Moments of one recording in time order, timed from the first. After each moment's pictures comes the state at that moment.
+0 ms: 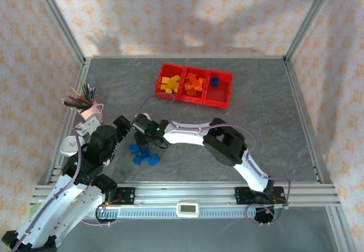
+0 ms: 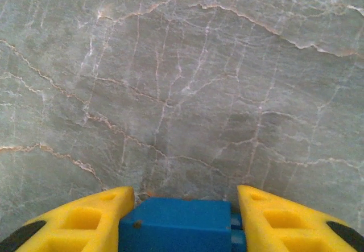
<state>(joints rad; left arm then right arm) -0.46 0.51 0.62 -0.74 -0.52 -1.00 1.12 2.23 1.64 -0.37 0.09 0.59</state>
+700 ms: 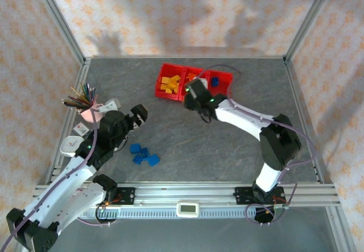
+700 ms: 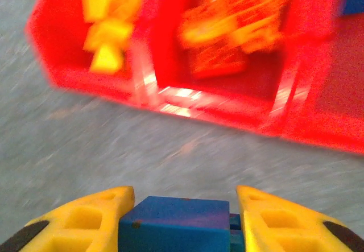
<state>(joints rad) -0.46 0.78 0.68 -0.41 -0.26 -0.87 0.66 1.70 1.28 -0.42 0.24 0.62</state>
